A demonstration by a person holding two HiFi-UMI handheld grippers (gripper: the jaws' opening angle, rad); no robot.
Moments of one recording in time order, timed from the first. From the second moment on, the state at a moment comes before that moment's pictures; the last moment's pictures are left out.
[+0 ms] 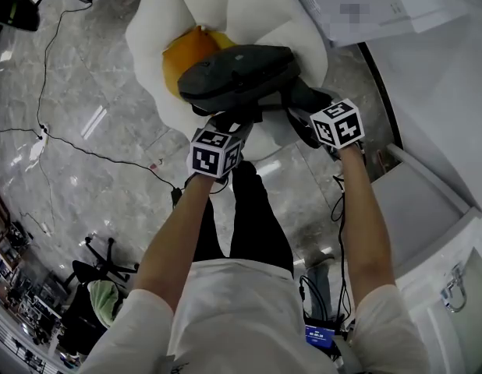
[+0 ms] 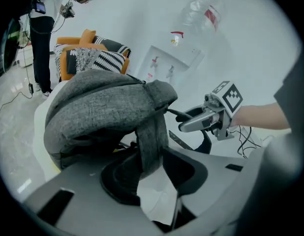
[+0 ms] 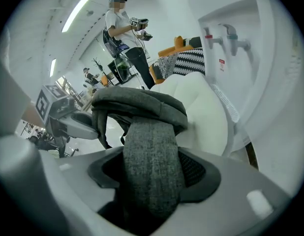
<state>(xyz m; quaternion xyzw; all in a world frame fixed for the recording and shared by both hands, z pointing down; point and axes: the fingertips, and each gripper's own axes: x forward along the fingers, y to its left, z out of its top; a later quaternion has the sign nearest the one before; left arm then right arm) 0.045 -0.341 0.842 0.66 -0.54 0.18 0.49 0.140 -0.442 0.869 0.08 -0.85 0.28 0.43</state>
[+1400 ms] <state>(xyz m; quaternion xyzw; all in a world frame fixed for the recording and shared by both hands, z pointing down) -0.044 -0.302 0.759 0.69 -0.54 0.20 0.43 0.050 -0.421 0.755 0.15 -0.89 0.20 0.38</state>
